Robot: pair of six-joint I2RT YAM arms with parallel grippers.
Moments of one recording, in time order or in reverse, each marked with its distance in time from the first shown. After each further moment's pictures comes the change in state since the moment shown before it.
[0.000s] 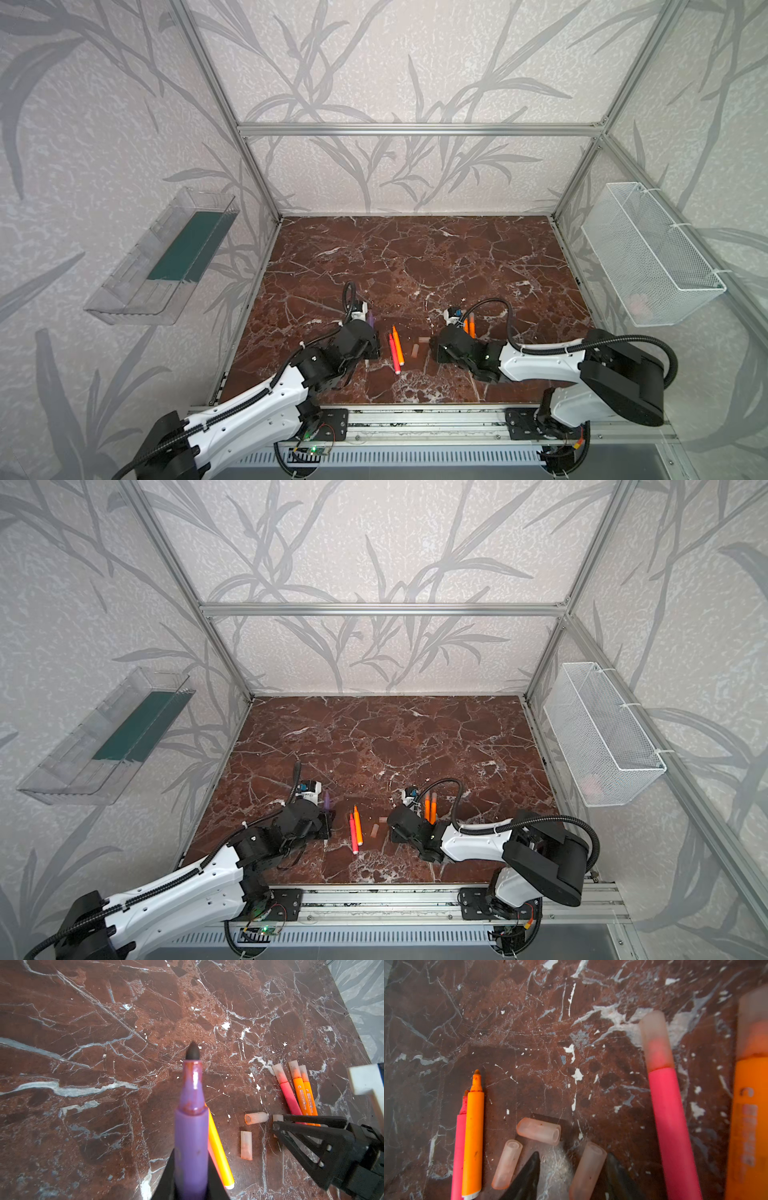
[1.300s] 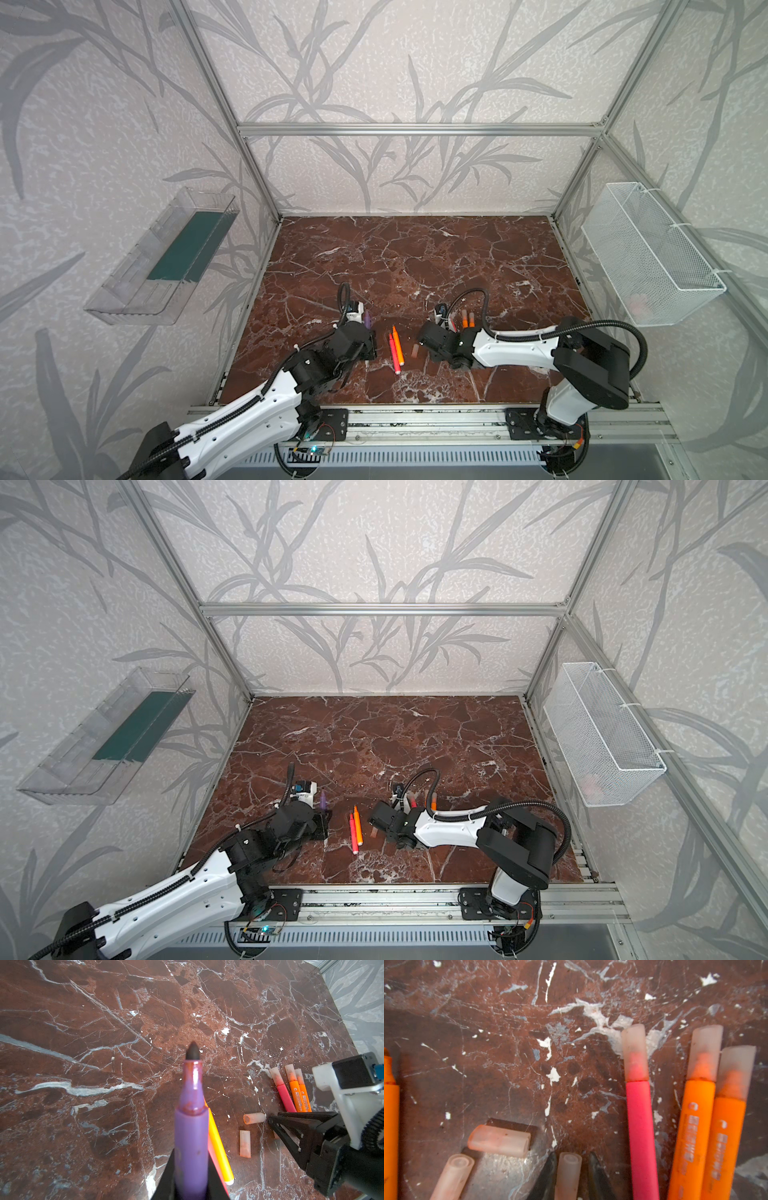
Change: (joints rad) left arm 0.005 -0.066 0.000 -0.047 -0.009 0.000; right arm 0.044 0.173 0.259 -0.413 0.136 -0.069
